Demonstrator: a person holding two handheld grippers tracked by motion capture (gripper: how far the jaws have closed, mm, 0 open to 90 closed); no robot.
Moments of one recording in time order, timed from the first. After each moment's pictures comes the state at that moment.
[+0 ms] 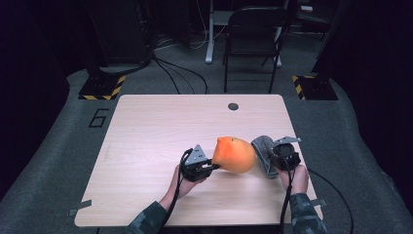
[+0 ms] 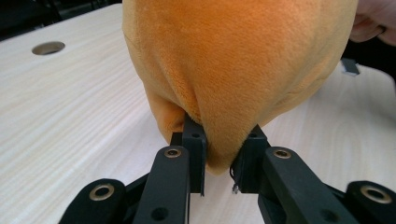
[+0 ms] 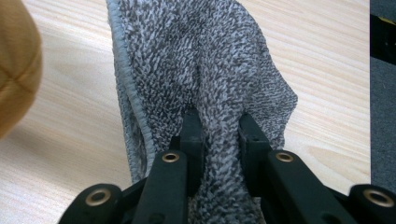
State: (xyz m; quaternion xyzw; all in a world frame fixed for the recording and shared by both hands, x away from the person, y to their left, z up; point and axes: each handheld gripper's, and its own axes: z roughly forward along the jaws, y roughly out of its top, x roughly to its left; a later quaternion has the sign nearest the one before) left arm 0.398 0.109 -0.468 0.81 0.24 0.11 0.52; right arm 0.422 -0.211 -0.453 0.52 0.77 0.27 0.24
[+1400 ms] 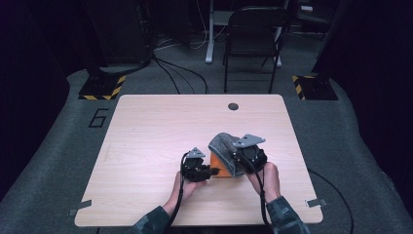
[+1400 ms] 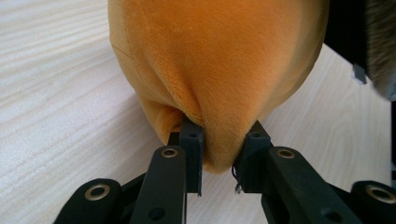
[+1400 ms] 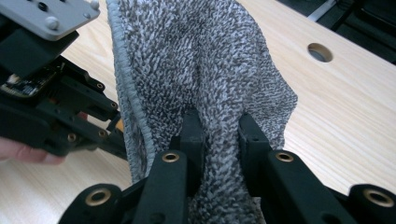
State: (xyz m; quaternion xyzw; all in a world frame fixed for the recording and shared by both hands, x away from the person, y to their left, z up) left arm 0.409 0.108 -0.501 0.80 0.36 0.02 0.48; right arm 0.385 -0.095 -0.393 0.37 0.83 0.34 0.24
